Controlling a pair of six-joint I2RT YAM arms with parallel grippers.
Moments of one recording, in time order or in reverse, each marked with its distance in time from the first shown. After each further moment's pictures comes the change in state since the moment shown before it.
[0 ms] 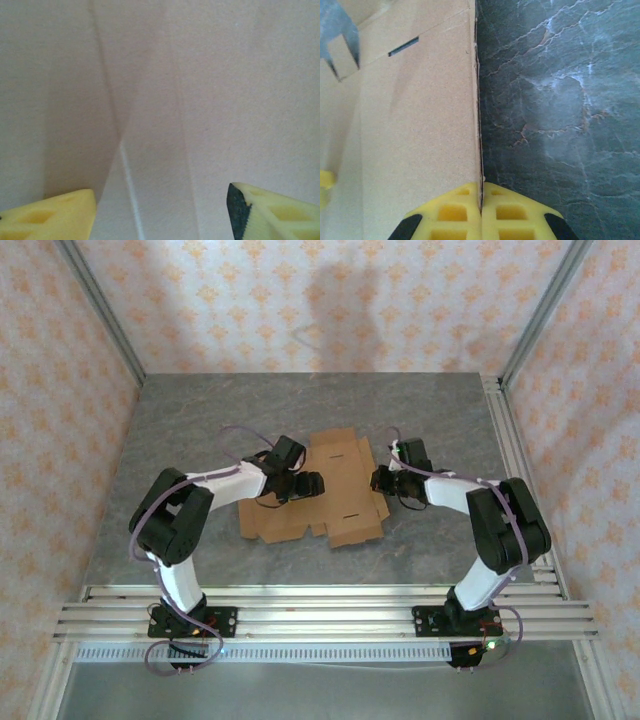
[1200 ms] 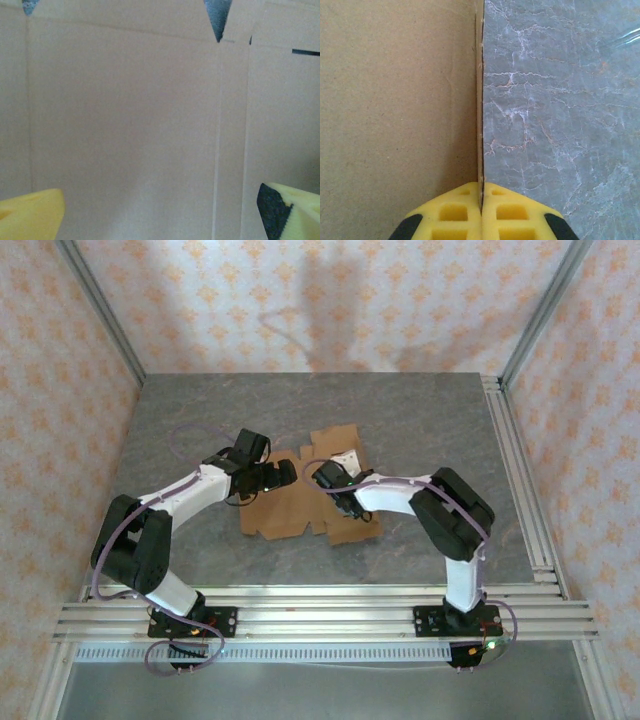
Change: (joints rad) left arm 0.154 -0.229 -0.103 -0.094 -0.080 0.005; right arm 0.464 0.237 0.301 -0.371 1.072 -0.165
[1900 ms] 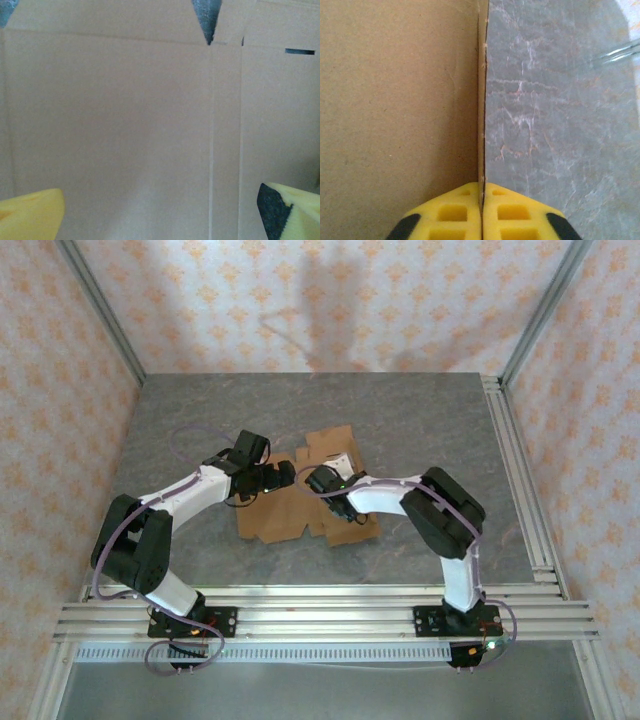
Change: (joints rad) left arm 0.000 0.000 -0.011 0.008 0.008 -0.003; right arm 0.037 0.041 0.023 -0.007 0.048 -0.061
